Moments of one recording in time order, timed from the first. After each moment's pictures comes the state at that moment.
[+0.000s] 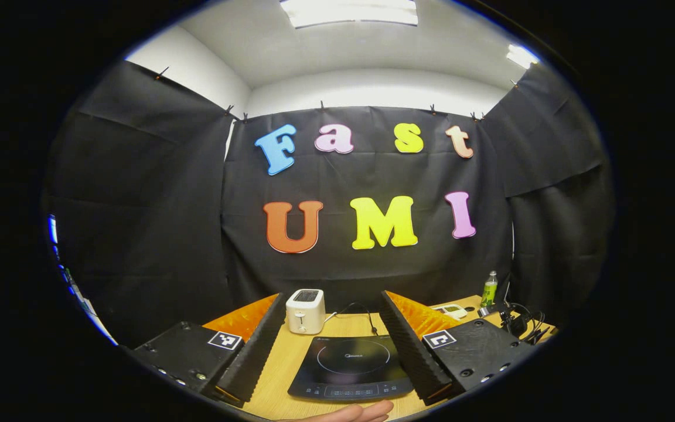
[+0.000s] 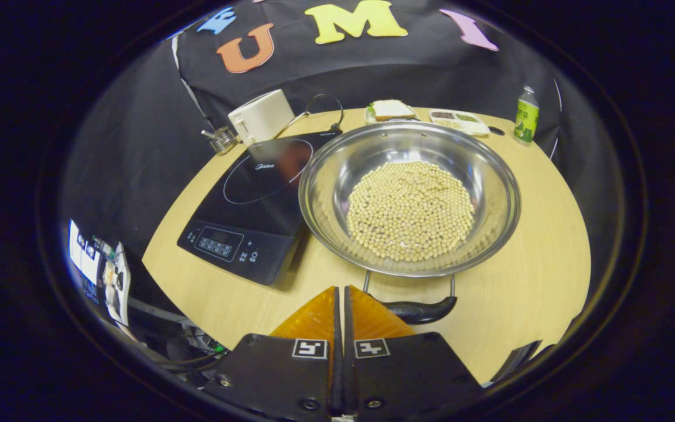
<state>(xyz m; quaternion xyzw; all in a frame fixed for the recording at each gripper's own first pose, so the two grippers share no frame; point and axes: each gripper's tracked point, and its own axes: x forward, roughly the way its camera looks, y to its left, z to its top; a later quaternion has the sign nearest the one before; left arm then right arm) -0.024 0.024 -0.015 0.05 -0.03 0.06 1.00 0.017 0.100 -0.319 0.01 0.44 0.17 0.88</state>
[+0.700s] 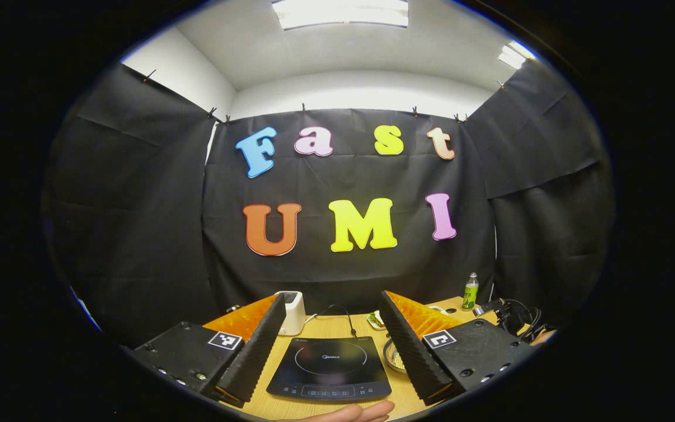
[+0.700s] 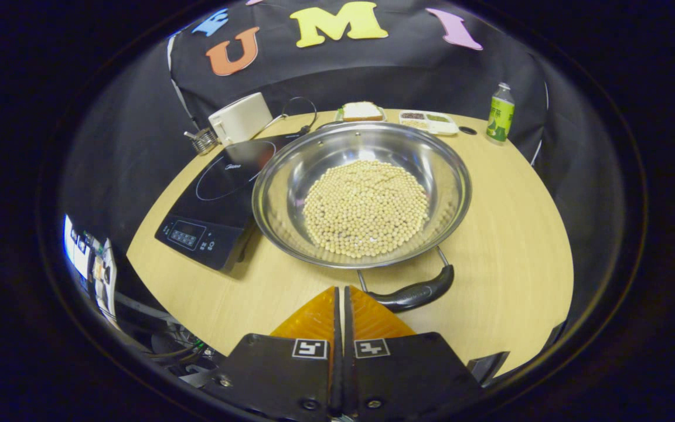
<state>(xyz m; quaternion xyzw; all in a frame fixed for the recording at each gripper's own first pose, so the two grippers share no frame) -0.022 -0.014 -0.019 0.05 -0.04 0.03 1.00 0.027 0.026 -0.320 -0.01 0.44 0.14 0.89</state>
